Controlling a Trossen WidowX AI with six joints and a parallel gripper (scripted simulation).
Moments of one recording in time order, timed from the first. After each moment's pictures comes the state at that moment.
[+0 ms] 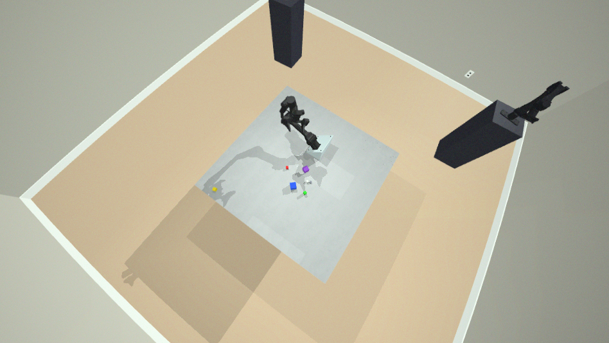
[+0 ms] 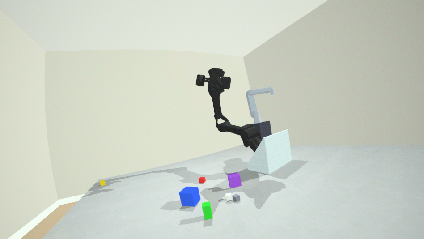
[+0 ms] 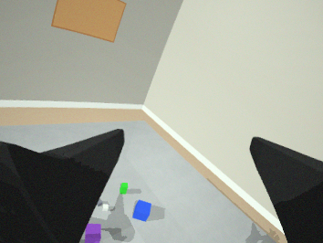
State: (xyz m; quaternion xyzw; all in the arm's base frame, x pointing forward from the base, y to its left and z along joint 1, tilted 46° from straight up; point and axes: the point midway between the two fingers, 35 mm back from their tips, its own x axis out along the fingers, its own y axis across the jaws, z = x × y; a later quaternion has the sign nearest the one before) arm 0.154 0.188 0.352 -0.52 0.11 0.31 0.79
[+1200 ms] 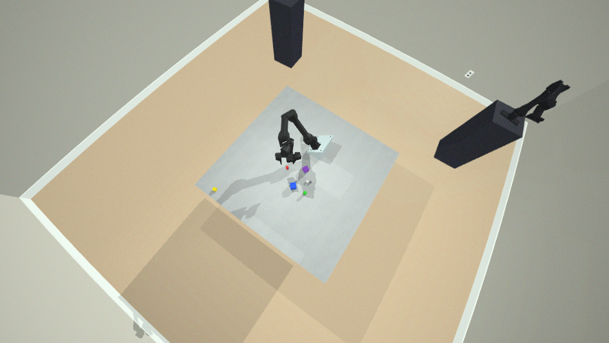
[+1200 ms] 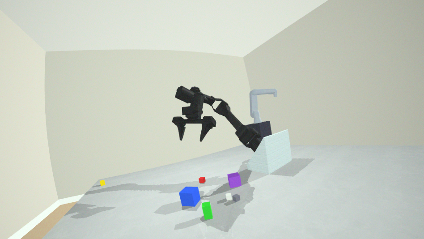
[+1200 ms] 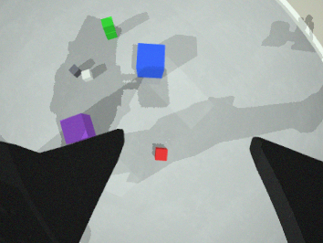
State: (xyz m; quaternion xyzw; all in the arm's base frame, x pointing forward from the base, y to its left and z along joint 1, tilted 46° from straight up) arm 0.295 0.020 0.171 -0.53 0.56 0.02 0.64
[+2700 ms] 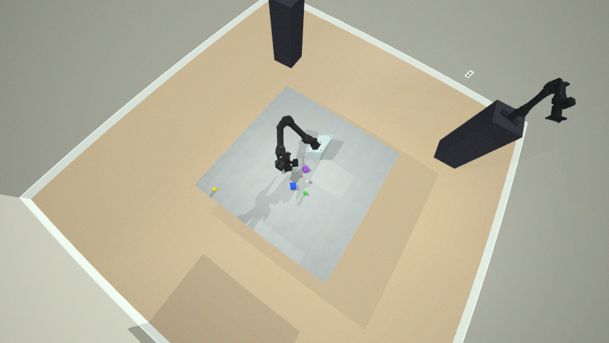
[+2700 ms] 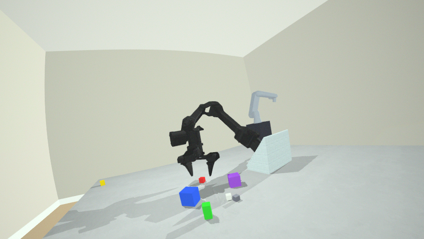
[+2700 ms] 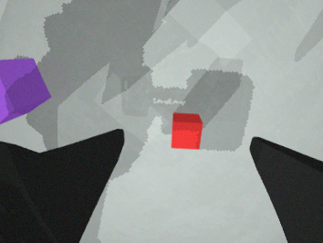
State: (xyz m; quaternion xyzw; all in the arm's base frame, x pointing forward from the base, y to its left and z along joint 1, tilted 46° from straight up) arm 0.274 -0.115 0.075 -0.46 0.71 -0.07 0.53
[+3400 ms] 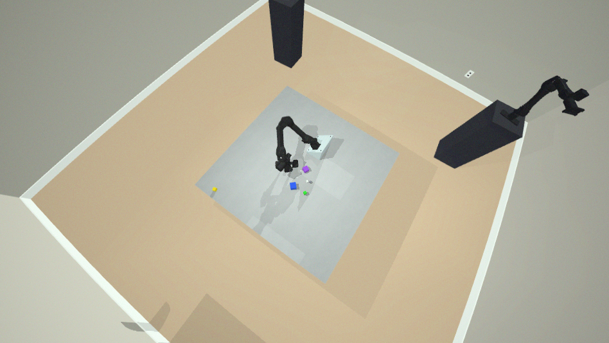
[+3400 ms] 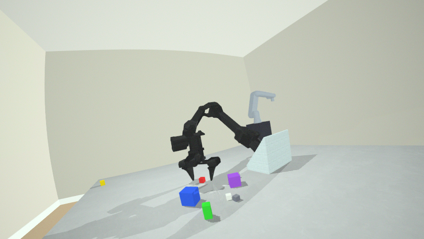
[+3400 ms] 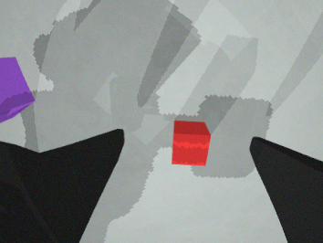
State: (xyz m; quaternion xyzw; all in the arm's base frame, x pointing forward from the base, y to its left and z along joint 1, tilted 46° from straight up) arm 0.272 -0.130 0.060 -0.46 0.71 -0.07 0.53
